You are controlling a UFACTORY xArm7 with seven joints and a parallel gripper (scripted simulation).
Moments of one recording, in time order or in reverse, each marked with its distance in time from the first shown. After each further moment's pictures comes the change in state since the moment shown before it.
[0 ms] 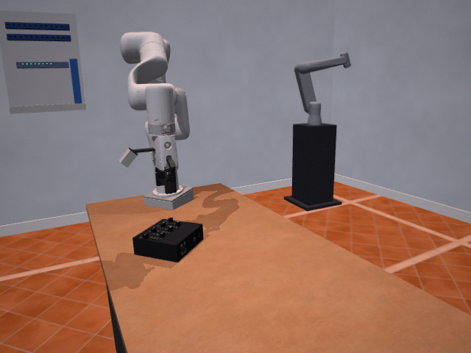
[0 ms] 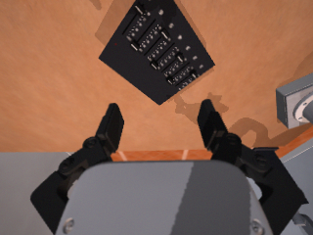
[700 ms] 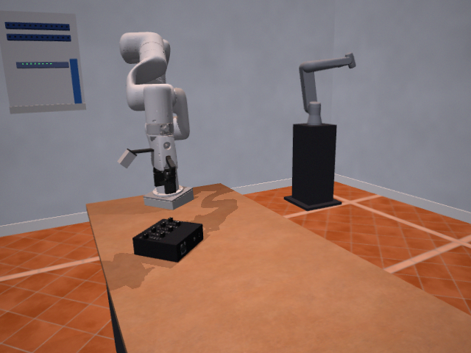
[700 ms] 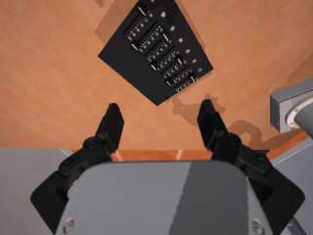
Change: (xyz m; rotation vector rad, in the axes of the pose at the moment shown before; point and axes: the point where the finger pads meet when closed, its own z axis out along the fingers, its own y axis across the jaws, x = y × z) arm 0.003 0.001 0.001 0.005 -0.007 -0.052
